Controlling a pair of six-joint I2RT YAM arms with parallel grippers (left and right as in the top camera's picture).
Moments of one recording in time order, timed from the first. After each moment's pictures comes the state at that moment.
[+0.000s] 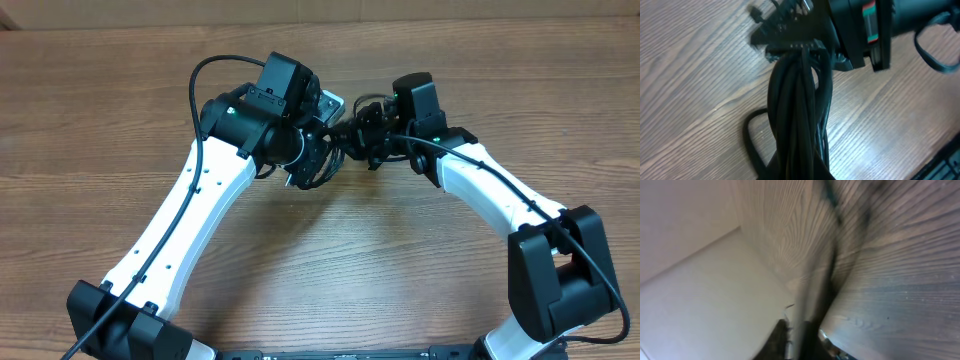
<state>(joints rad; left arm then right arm) -0.46 1.65 1.61 -1.13 0.21 0.10 0.37 1.79 1.18 -0.12 -0.69 1.52</state>
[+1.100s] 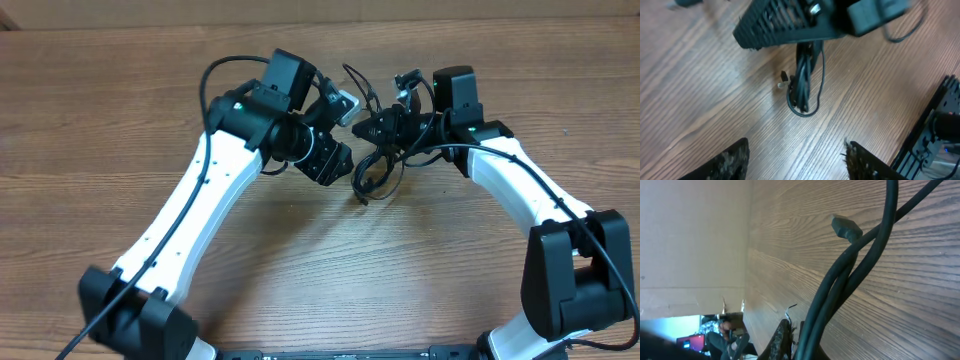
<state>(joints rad) -0.46 1.72 1.61 -1.06 0.44 0.18 0.20 1.77 1.18 -0.22 -0.90 0.57</state>
